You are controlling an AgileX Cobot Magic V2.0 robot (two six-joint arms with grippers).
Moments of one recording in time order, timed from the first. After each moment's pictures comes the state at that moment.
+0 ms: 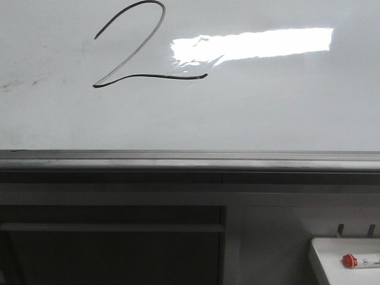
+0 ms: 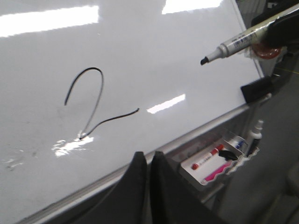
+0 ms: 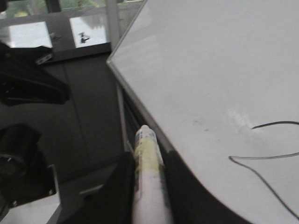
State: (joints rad) left arm -0.36 0.18 -0.59 -0.63 0.76 0.51; right arm 0.95 0.88 -0.93 0.51 0.39 -0.57
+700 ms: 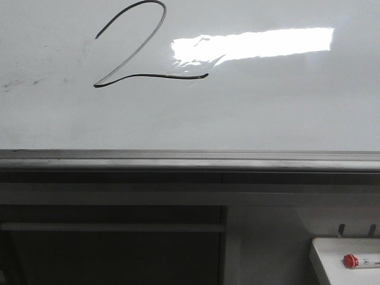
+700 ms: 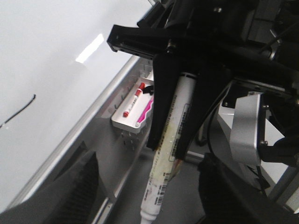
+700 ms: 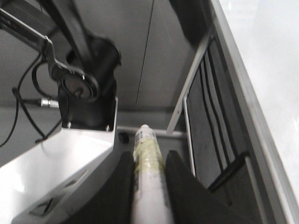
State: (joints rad) left arm -0.36 0.45 -0.84 -0.80 1.20 0.89; right arm 1.28 1.14 -0.93 0.40 0.32 -0.68
